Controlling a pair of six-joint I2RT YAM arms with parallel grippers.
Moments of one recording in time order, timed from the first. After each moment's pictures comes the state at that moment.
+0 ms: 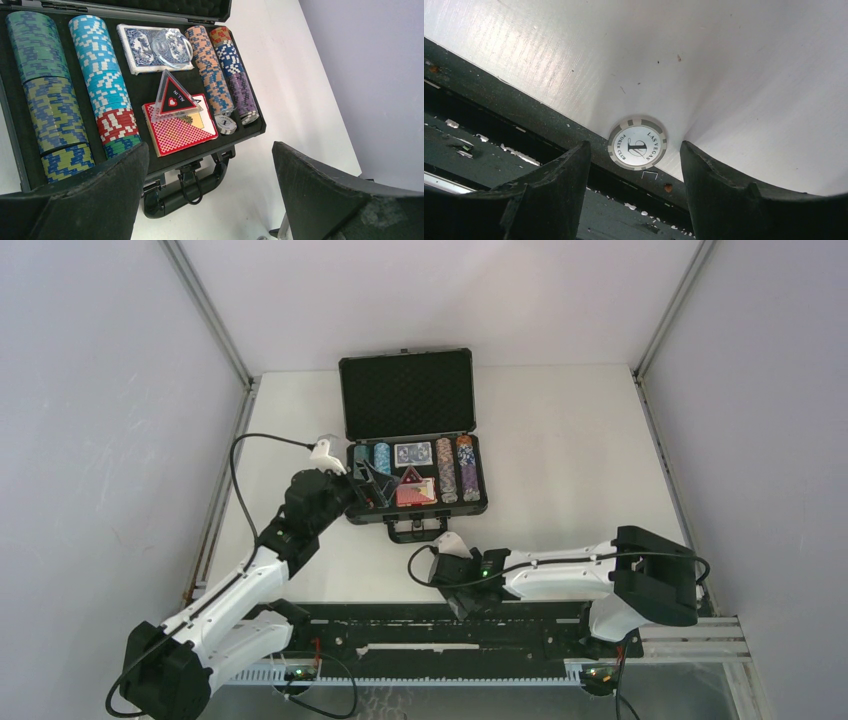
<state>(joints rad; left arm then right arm) -0.47 0.91 0.54 0.10 0.08 -0.63 1.29 1.50 0.77 -0.58 0.28 0.61</state>
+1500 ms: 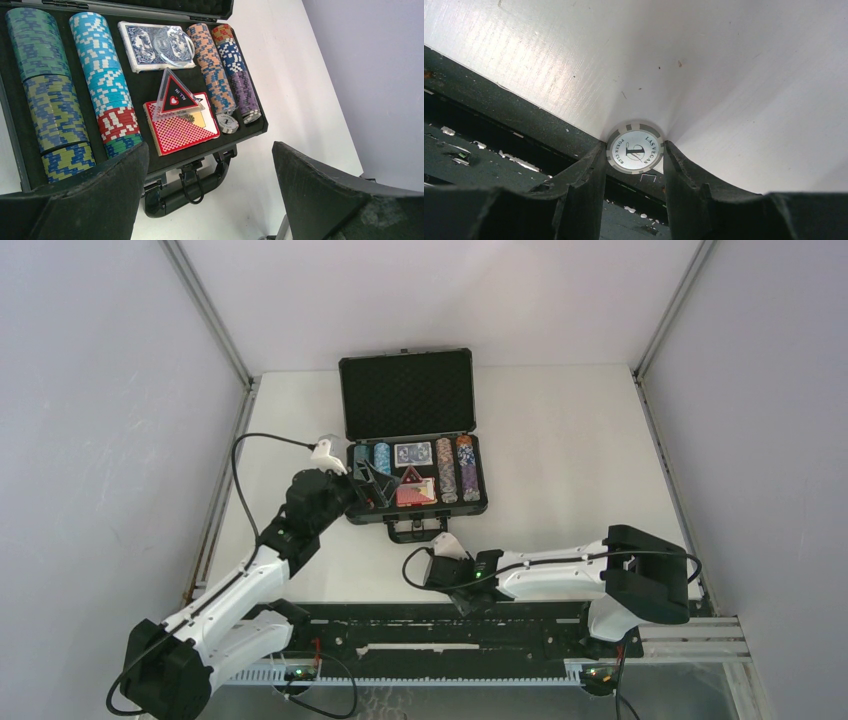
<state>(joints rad) -0.47 0.92 0.54 0.10 0.08 -0.63 1.31 1.55 0.81 -0.60 0.31 0.60</state>
